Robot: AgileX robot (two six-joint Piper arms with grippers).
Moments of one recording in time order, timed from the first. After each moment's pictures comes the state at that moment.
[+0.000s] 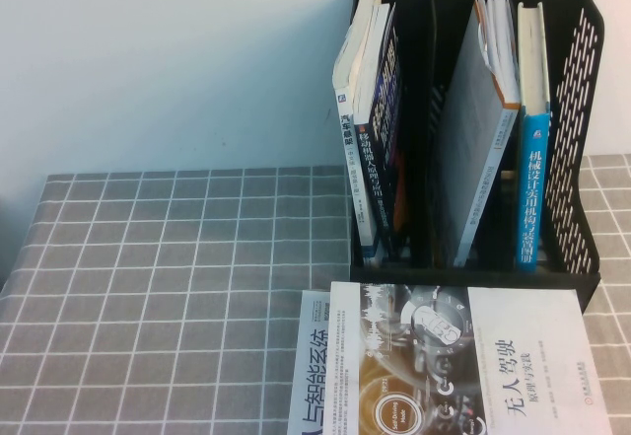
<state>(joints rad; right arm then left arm) -0.07 -0.01 0.03 0.00 -0.05 -0.06 -0.08 -0.01 0.02 0.00 -0.22 0.06</state>
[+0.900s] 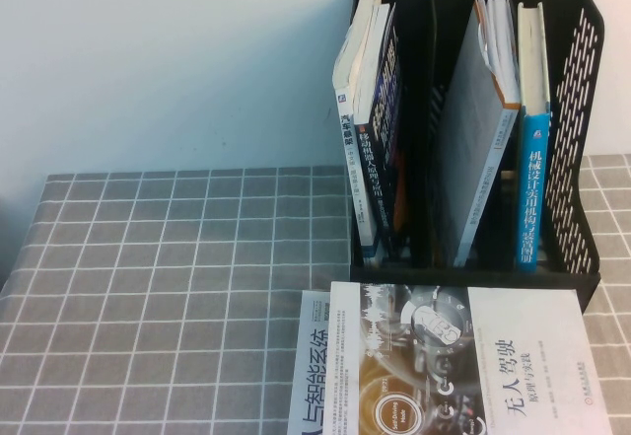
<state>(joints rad) -0.07 -0.01 -0.26 0.00 0.29 -0.06 -0.08 0.07 -0.37 -0.01 0.26 -0.13</state>
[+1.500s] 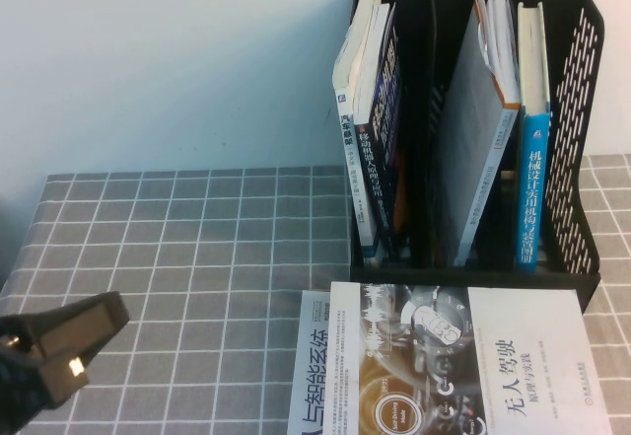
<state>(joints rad) -0.07 0.56 -0.54 0.38 0.79 -0.40 -0.08 0.62 -0.51 -1.02 0.56 0.45</state>
